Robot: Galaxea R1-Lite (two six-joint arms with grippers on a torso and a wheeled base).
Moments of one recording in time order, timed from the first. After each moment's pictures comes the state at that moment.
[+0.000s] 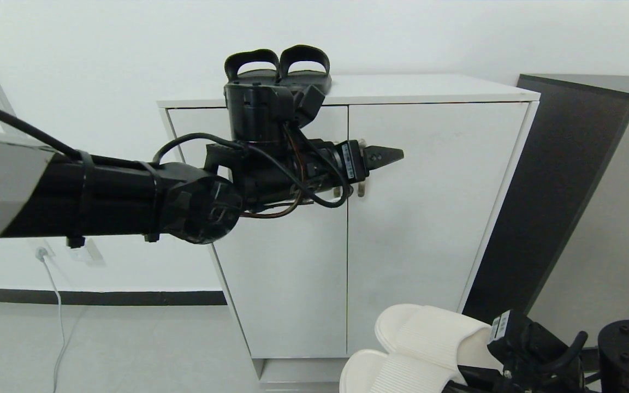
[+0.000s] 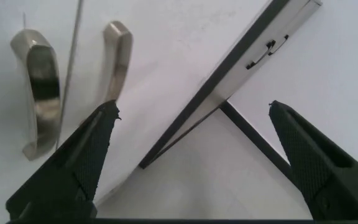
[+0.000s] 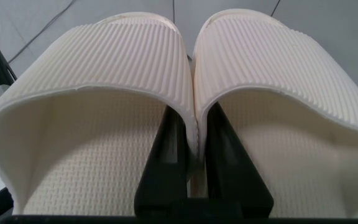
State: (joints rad) left arm -0.59 1.94 -1.46 -0.42 -0.33 -0.41; right arm 0.88 1.49 -0.23 -0.88 0.03 -0.04
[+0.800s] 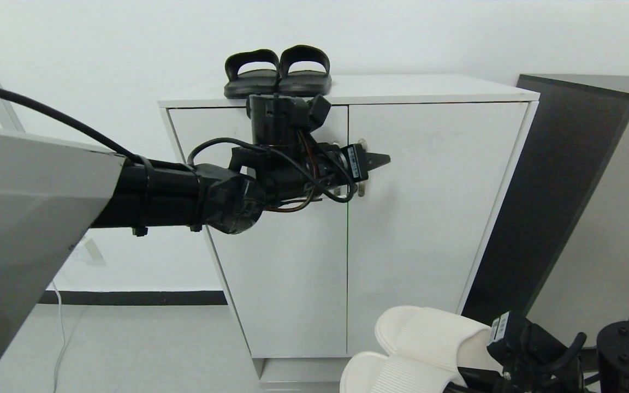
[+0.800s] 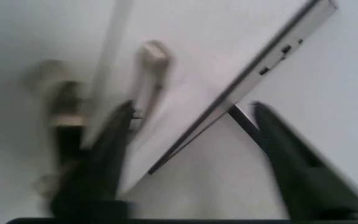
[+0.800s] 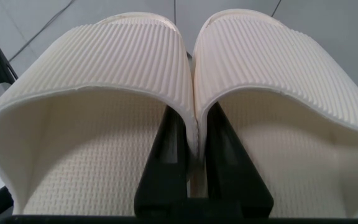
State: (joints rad) left arm -0.57 2.06 -1.58 -0.40 -0.32 -0.41; right arm 0.88 1.49 -0.23 -0.87 0.03 -0.04
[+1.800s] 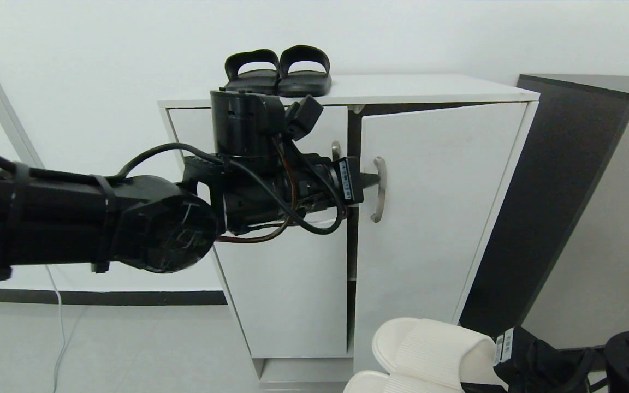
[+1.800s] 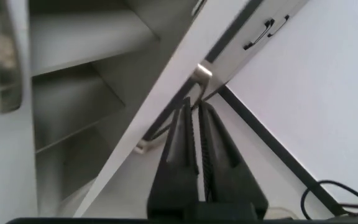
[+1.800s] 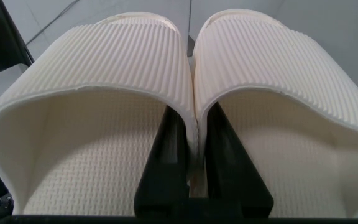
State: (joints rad) left arm -0.63 1.82 -1.28 -0.43 -0.31 -0.41; right arm 0.89 1.48 -0.19 -0.88 0.08 -0.07
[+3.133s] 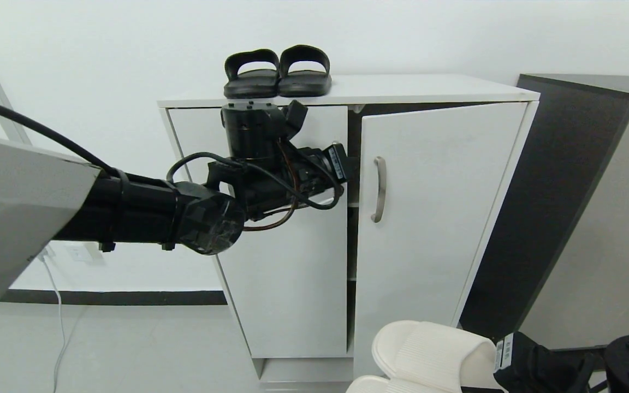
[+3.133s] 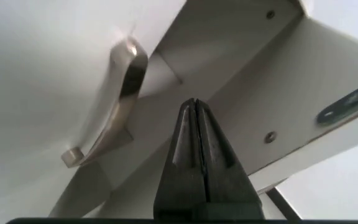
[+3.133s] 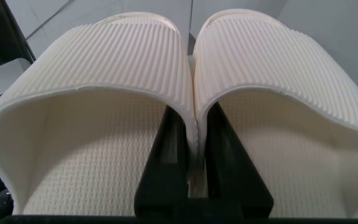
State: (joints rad) left arm -0.55 1.98 -1.39 -0.60 -0.32 -0.54; right arm 0.90 1.48 -0.18 -0.88 0.08 -0.08
